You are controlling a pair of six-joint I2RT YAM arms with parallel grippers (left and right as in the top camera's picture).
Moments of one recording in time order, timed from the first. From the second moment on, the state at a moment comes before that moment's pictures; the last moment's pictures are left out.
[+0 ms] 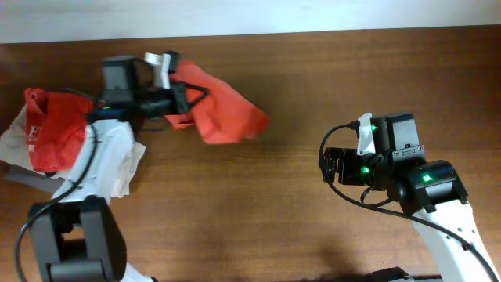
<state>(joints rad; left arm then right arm) 0.04 1.76 1.29 -0.27 0.95 -0.24 0.18 1.12 1.07 -1.00 -0.18 0.28</state>
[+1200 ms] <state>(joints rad) 0.71 1.76 1.66 -0.96 0.80 0.16 0.18 1.13 1.07 -1.03 -0.17 0.28</state>
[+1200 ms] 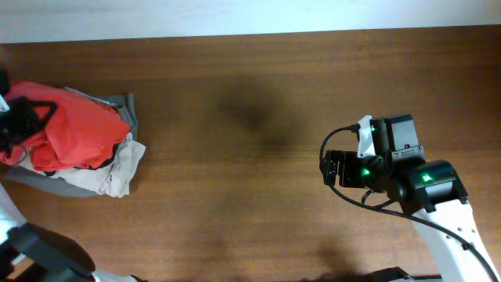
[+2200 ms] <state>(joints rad) 0.71 1.81 1.63 -1.51 0.78 -0.02 0.18 1.13 1.07 -1.03 -0.17 0.28</state>
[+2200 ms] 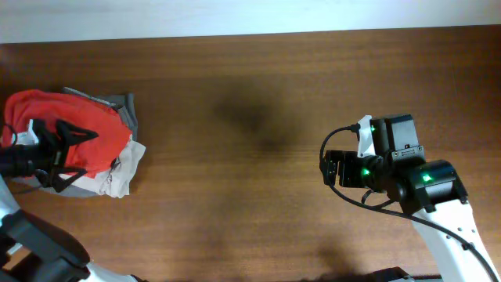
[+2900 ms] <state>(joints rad) 0.62 1.56 1.62 -0.93 0.27 -0.02 0.18 1.13 1.07 -1.00 -0.16 0.29</state>
